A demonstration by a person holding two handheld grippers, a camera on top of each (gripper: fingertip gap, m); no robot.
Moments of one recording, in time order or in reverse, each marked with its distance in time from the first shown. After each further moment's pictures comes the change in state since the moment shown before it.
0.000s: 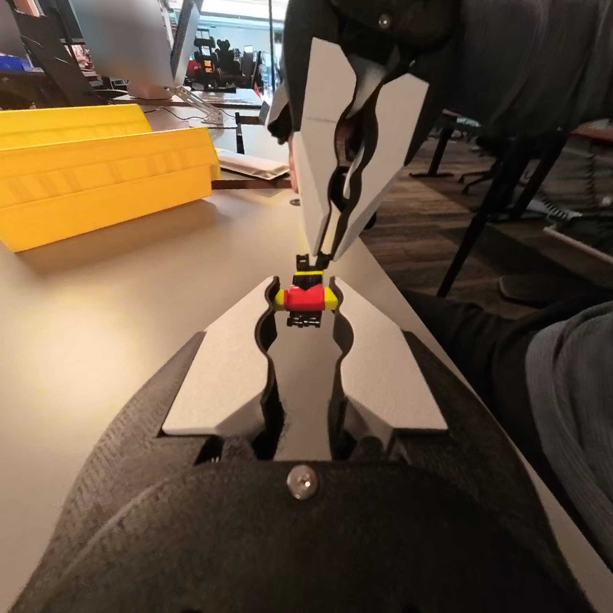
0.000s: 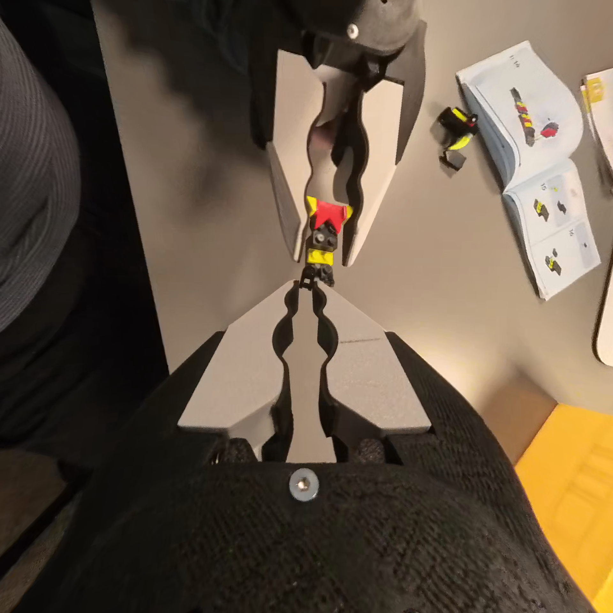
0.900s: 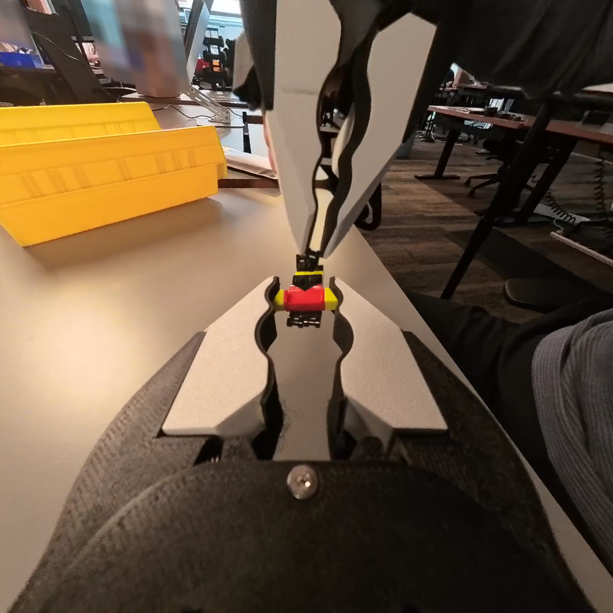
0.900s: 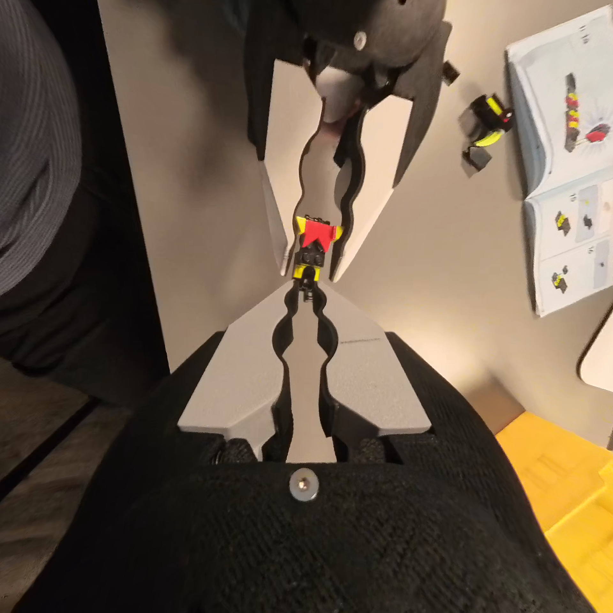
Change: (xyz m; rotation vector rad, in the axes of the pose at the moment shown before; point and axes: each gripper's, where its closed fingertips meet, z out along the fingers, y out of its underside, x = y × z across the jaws) left arm -0.003 0.000 0.000 0.000 -0.021 -0.011; right arm 0.012 -0.011 0.002 -0.185 -0.114 -0.082
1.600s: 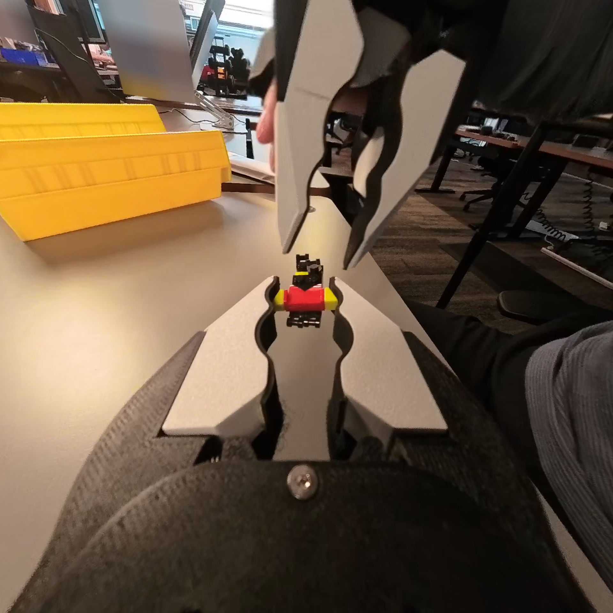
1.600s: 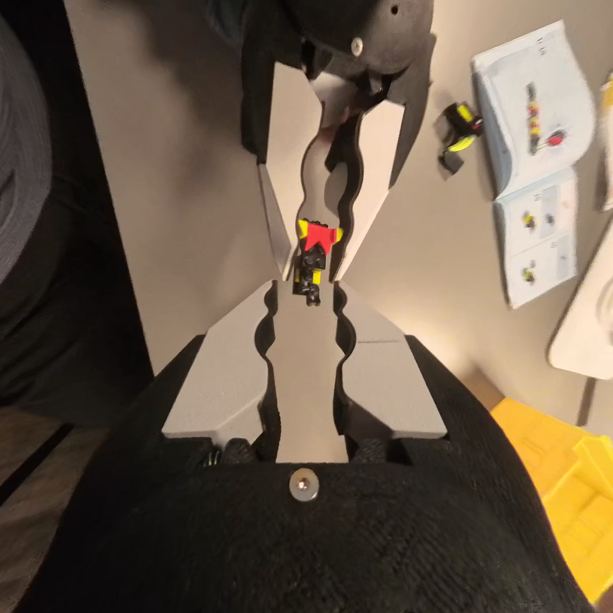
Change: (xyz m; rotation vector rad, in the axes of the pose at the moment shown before) left arm -0.004 -0.003 -0.002 0.024 -0.001 -0.039; right arm 0.004 -0.004 0.001 0.016 0.103 0.002
